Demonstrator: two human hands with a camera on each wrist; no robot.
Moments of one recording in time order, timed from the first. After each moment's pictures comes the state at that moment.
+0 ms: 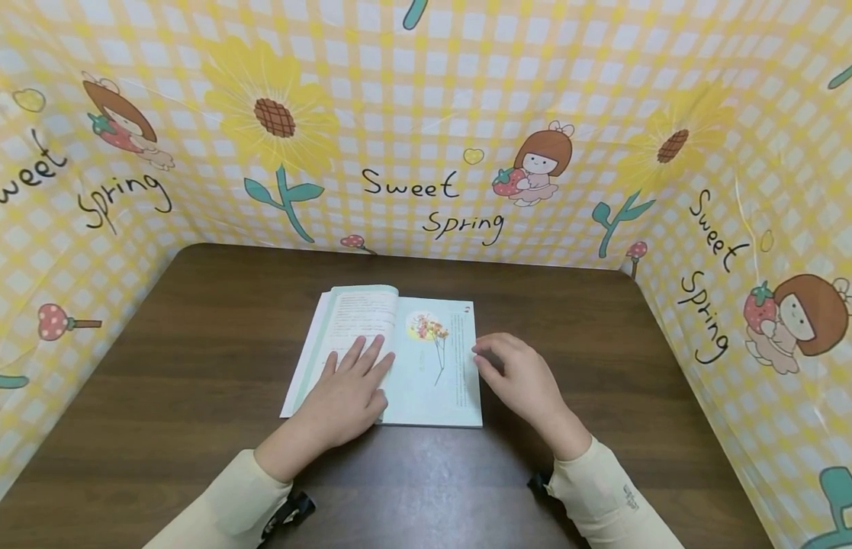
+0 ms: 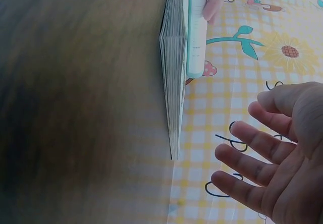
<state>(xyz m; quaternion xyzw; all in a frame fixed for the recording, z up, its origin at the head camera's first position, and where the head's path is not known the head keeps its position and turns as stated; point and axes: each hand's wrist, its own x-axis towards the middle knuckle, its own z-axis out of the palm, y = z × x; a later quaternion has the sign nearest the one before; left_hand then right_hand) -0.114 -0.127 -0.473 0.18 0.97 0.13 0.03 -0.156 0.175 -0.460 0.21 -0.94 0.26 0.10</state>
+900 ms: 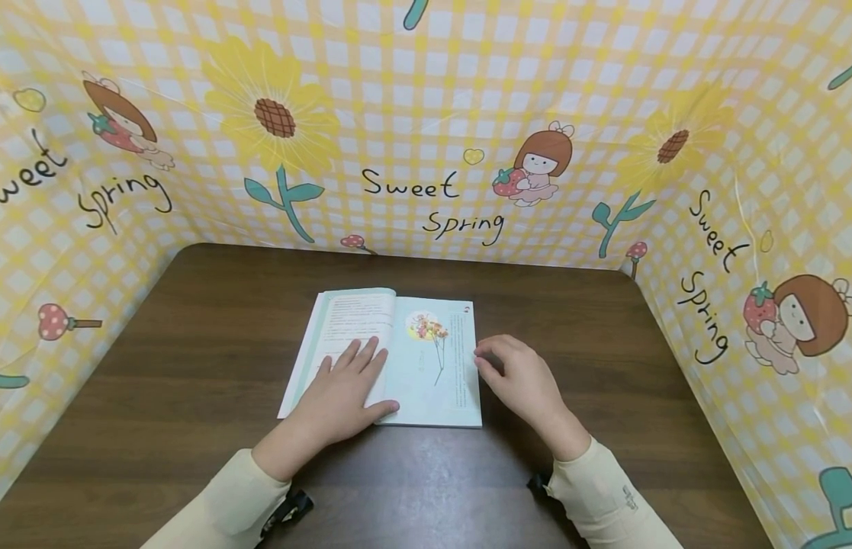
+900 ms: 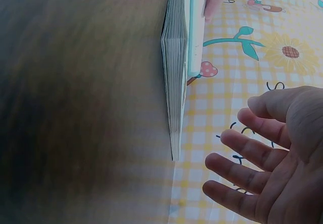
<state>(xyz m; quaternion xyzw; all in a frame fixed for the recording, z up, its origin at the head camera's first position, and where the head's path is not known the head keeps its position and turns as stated) -0.119 -0.132 -0.475 0.17 0.98 0.11 0.05 -0.156 0.174 -0.462 0.18 -0.95 0.26 0.08</state>
